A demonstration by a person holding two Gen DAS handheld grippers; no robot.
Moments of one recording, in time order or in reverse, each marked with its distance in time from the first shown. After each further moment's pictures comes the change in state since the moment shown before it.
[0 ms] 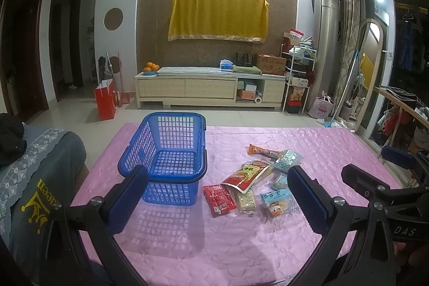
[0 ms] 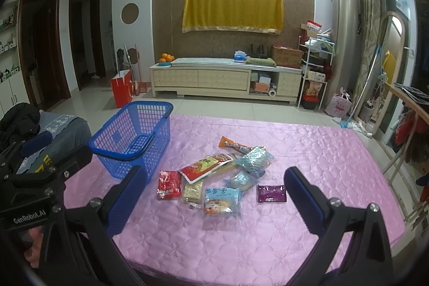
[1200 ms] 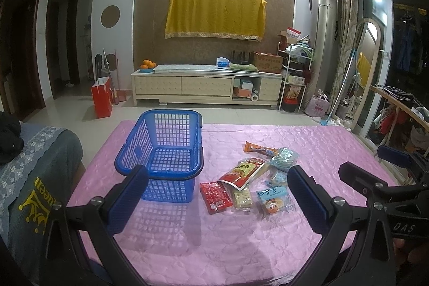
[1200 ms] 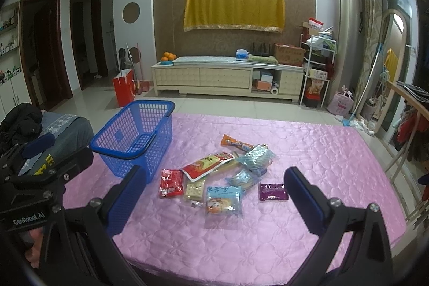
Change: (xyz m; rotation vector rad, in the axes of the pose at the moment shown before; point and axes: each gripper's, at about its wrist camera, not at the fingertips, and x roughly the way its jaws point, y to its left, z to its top) left arm -0.002 0.002 -0.003 -0.004 0.015 -0.026; right arm -0.001 0.002 -0.002 0.002 0.004 0.012
